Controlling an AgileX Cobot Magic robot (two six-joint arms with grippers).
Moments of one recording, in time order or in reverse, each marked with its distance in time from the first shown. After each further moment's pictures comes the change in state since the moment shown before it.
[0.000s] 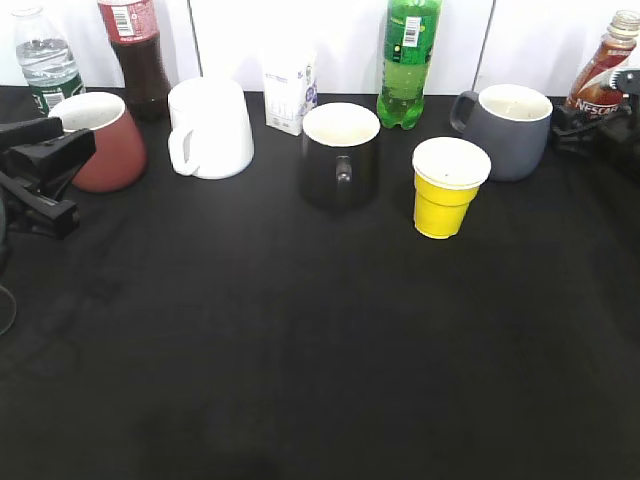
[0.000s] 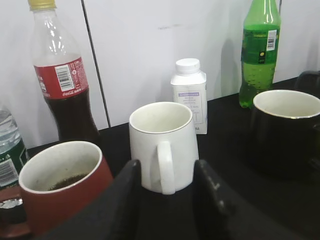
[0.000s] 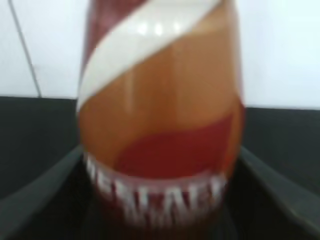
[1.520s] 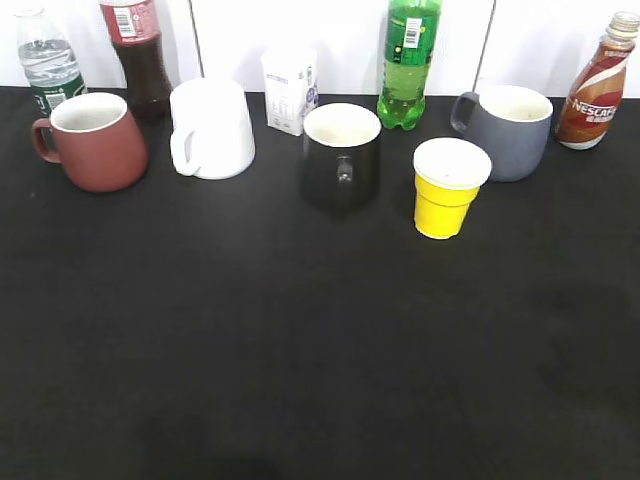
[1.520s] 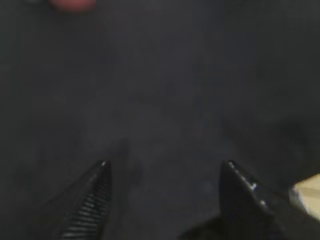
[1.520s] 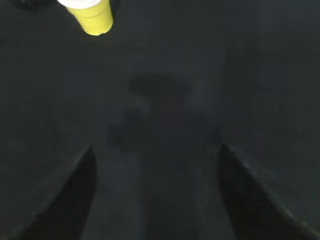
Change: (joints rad) left arm -0.217 -0.847 -0.544 -0.229 2.112 -0.004; right arm 0.357 -1.607 0.276 0.203 1.972 -0.031
